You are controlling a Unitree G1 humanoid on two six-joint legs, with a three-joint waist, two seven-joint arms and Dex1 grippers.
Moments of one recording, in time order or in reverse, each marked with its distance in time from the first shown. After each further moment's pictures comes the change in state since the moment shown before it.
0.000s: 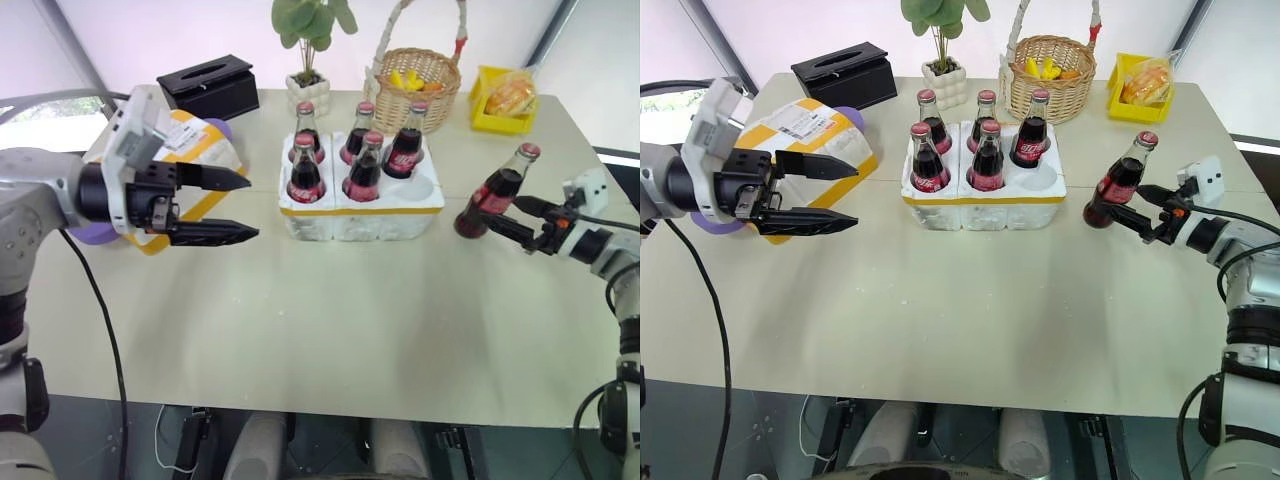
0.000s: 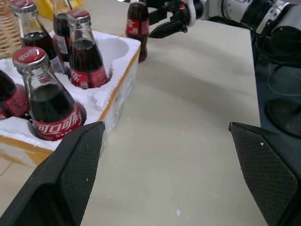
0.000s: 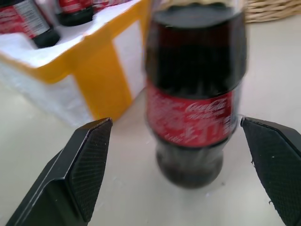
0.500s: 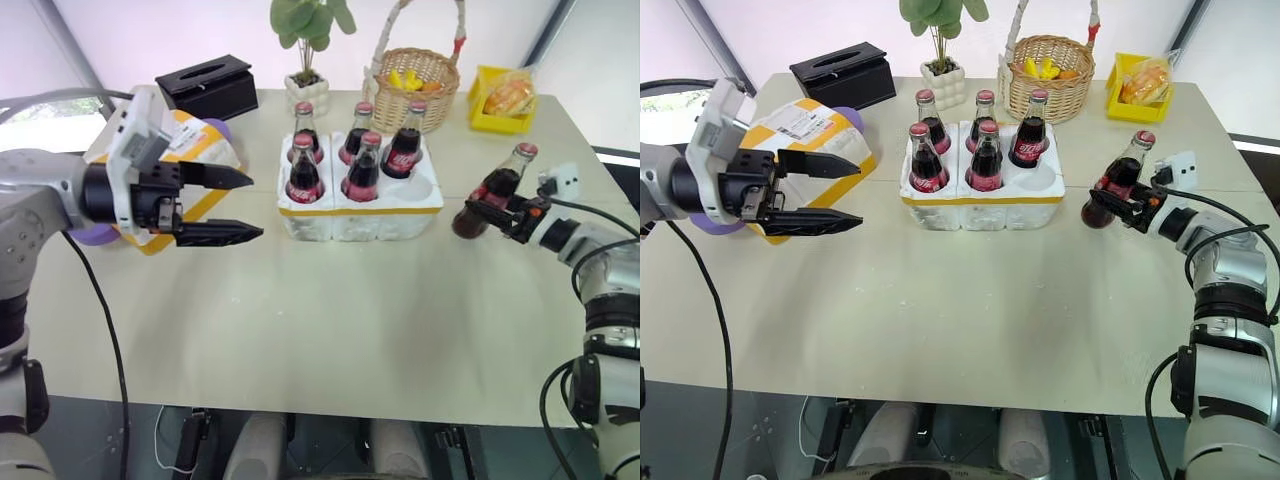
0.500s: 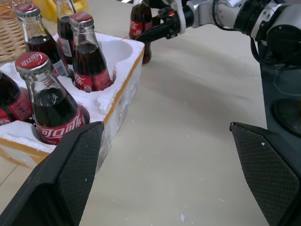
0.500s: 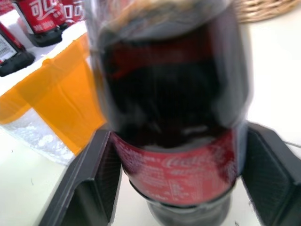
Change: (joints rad) left arm 0.008 -0.001 0.001 -0.017 -0.019 0.000 0.053; right arm -0.110 0.085 0.023 0.149 -0.035 -0.034 -0.049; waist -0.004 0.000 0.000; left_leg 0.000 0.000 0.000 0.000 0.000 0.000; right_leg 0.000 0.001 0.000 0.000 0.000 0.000
